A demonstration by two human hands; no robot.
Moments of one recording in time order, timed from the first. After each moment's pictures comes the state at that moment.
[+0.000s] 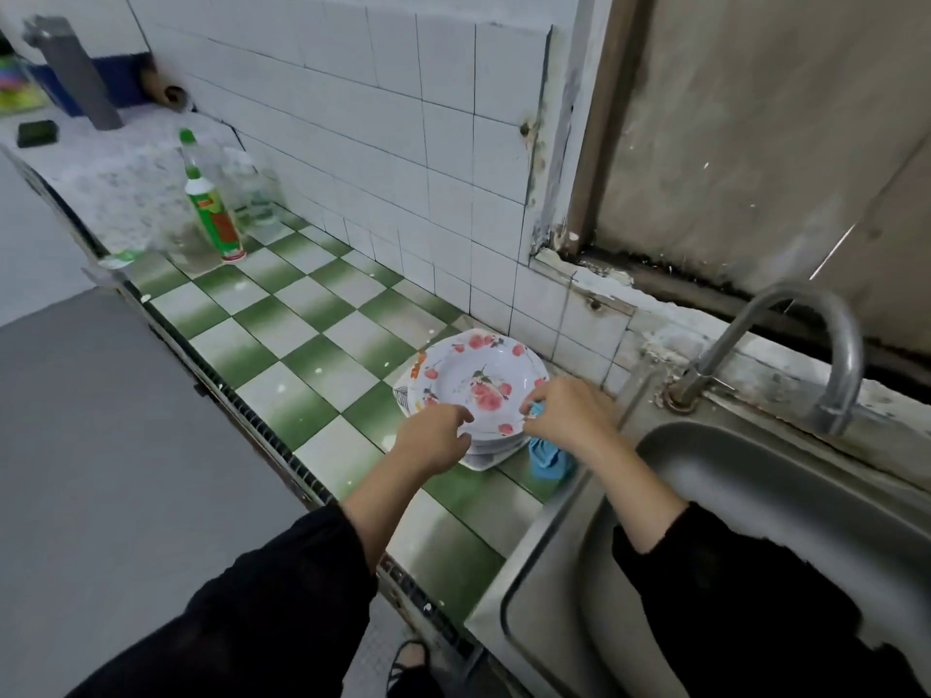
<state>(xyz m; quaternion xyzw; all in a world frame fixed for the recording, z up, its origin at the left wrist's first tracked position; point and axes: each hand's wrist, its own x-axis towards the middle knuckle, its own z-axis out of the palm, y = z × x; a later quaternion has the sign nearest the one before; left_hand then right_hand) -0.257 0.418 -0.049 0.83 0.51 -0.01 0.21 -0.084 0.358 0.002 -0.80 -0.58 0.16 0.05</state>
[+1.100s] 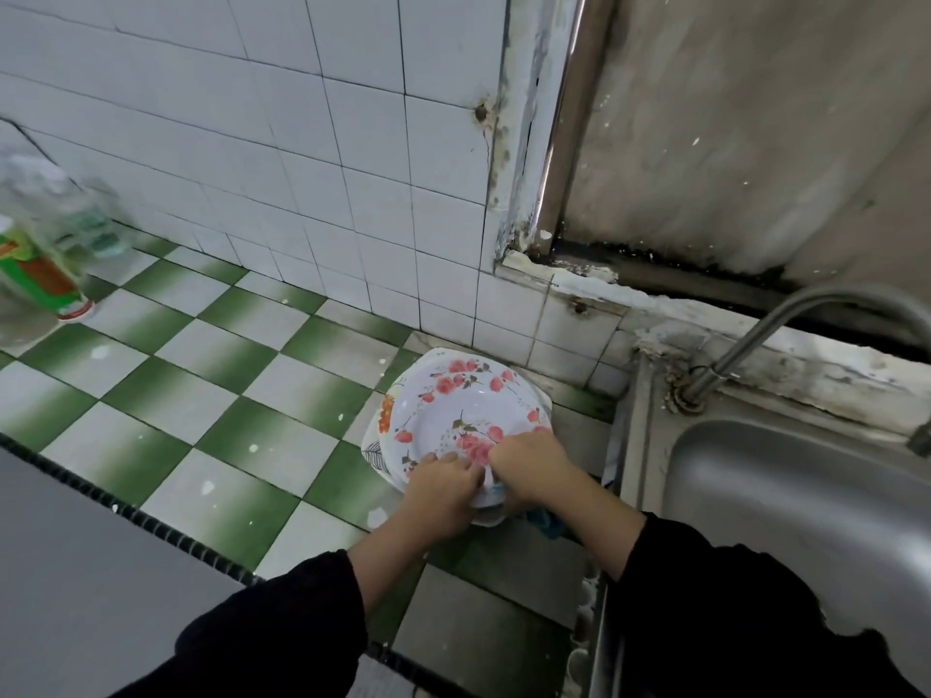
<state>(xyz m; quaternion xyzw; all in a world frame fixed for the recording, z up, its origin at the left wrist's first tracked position) -0.256 0.505 -0.124 0.97 0.23 -0.03 0.06 -0.130 0.445 -0.054 -0.69 -0.67 0.15 -0.22</state>
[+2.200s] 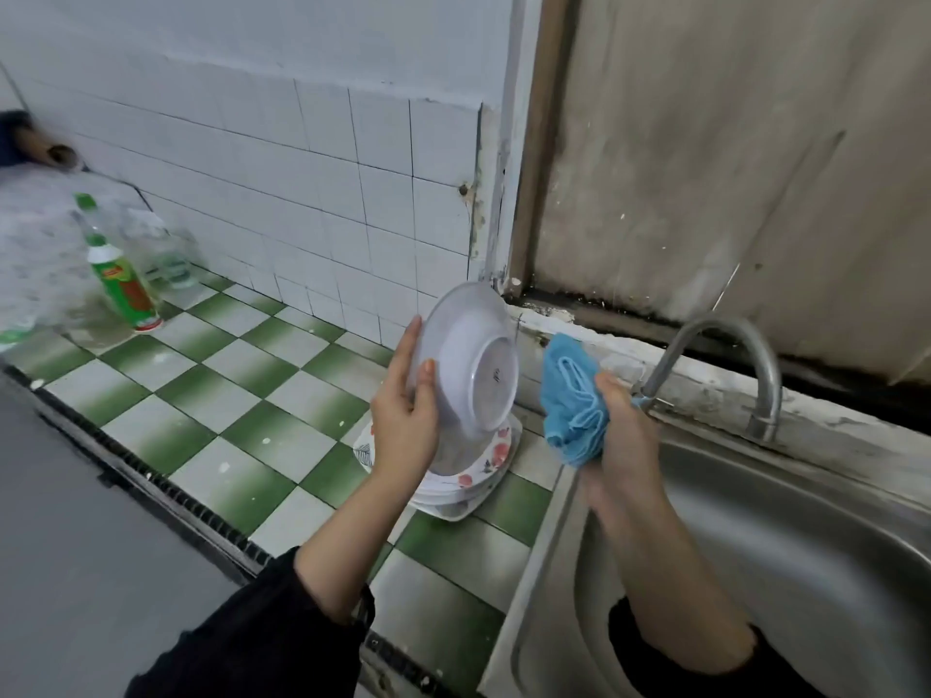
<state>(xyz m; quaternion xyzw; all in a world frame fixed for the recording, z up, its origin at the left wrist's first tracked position) -0.251 0.413 0.041 0.63 0.36 0.55 0.41 -0.106 0.315 0.060 -0.49 -0.05 0.36 0.79</state>
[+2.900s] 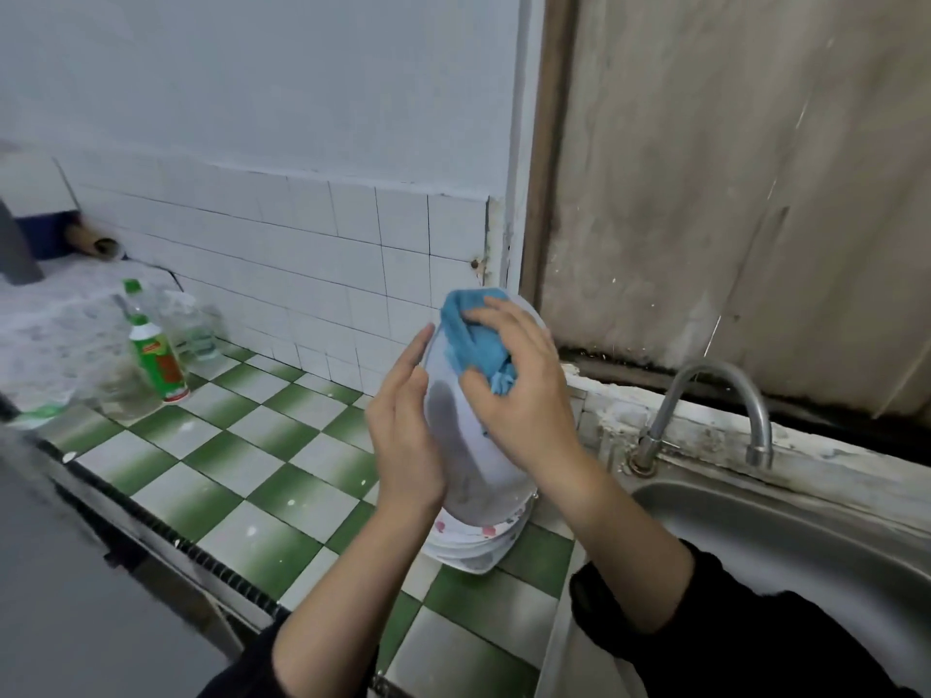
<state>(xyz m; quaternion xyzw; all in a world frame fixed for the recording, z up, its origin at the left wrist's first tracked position) -0.294 0.374 0.133 0.54 0.22 0.66 0.48 -0.192 0.351 0.148 -0.57 -0.59 -0.04 0.57</state>
